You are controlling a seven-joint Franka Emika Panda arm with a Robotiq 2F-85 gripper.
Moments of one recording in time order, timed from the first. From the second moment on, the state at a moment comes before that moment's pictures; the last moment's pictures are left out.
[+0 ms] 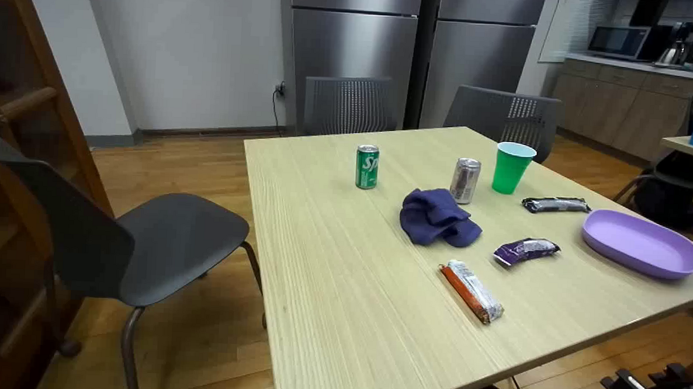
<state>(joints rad) 0.04 -0.56 -0.04 -2.49 -0.03 1.91 0.04</state>
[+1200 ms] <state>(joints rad) -0.03 -0.27 -0.06 -2.43 -0.06 2.12 0.04</state>
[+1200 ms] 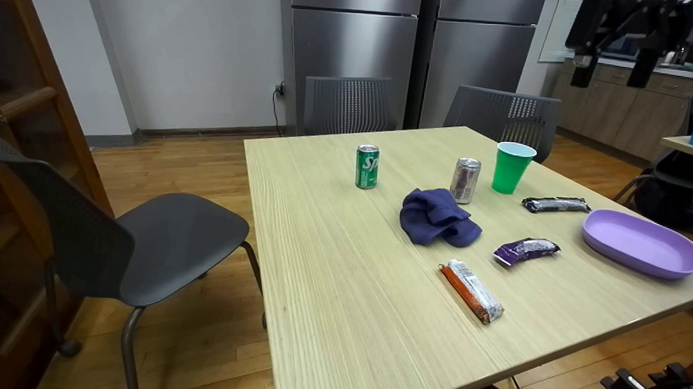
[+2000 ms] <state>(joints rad) -0.07 0.00 -0.13 -2.25 -0.07 2.17 0.03</state>
